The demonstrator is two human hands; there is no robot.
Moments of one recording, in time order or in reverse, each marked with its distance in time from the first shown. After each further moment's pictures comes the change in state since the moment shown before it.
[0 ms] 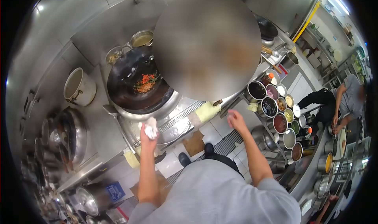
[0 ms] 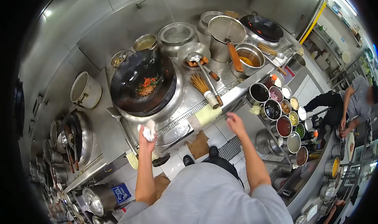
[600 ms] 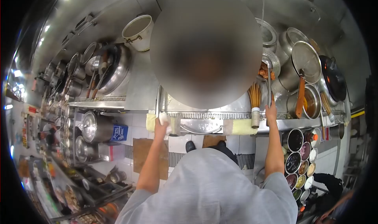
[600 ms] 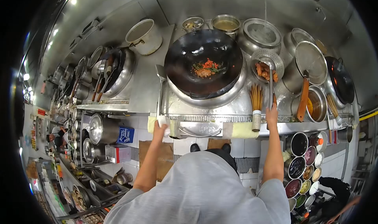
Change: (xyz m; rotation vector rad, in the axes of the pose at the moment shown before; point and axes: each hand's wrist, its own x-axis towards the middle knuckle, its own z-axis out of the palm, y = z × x) left_hand -0.072 -0.014 -0.065 0.502 0.647 0.292; right_hand 0.242 -0.042 0.056 -0.728 0.037 -0.200
